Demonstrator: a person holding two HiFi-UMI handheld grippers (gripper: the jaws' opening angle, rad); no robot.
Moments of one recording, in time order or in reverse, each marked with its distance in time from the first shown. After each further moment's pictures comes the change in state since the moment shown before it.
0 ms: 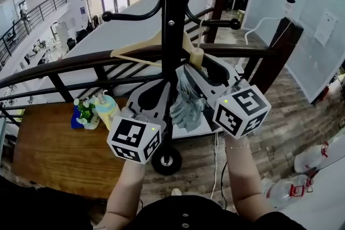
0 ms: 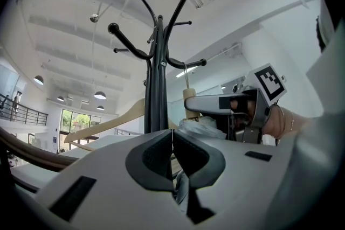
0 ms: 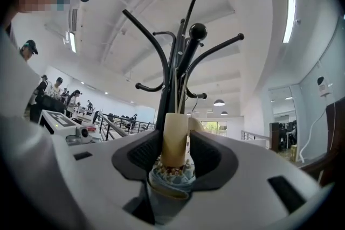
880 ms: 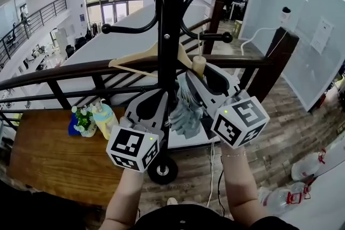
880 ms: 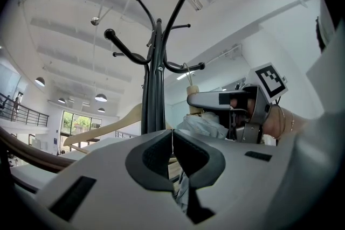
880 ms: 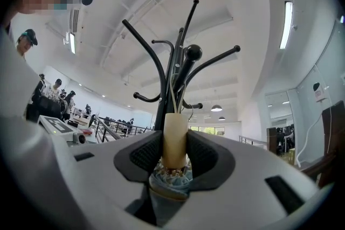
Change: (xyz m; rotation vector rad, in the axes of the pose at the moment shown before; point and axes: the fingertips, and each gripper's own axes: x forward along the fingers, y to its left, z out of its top) left arm 0.002 -0.010 0.009 0.001 -0.029 0.013; right arm -0.016 -0.011 0.023 -0.008 -0.069 -0.040
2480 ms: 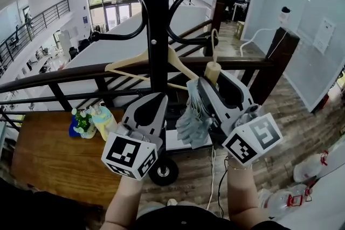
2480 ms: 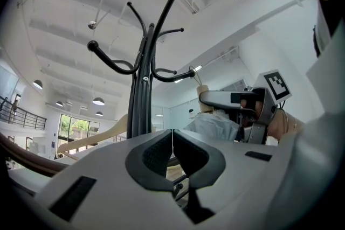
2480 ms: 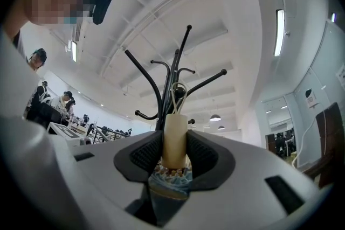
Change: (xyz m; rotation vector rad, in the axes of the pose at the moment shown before) left arm 0.000 -0.024 0.023 0.015 -0.037 -0.013; right arm -0.049 -0.007 0.040 0.000 -0.121 -0.005
